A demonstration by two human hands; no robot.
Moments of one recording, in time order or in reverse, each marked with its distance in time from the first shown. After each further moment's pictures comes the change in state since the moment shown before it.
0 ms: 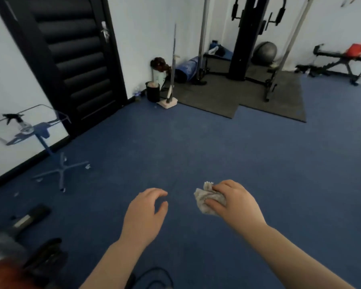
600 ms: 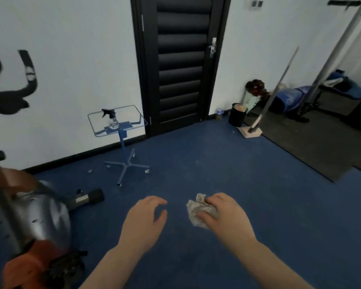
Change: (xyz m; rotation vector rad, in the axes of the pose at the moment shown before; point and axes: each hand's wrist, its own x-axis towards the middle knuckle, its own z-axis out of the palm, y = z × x) left_hand 0.195 -0.123 -0.066 0.115 0.293 -0.428; right_hand 0.318 -0.096 0.120 0.089 -0.280 -0.466
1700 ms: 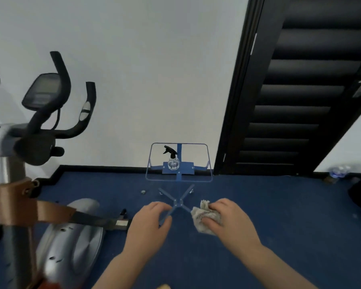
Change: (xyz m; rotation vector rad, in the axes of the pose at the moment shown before) left_hand 0.394 -0.108 -0.071 0.105 0.335 -0.410; right_hand 0.531 -0.045 0.103 0.112 -0.314 -0.523
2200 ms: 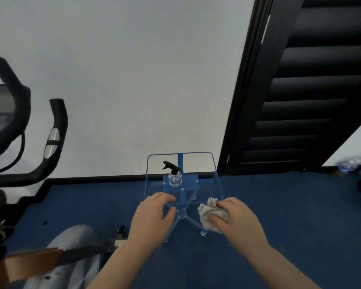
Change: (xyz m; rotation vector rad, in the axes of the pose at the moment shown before) left_hand 0.185 -0.037 -0.007 0.002 -0.070 0.042; right_hand 0.157 0.027 0.027 0.045 0.044 0.140
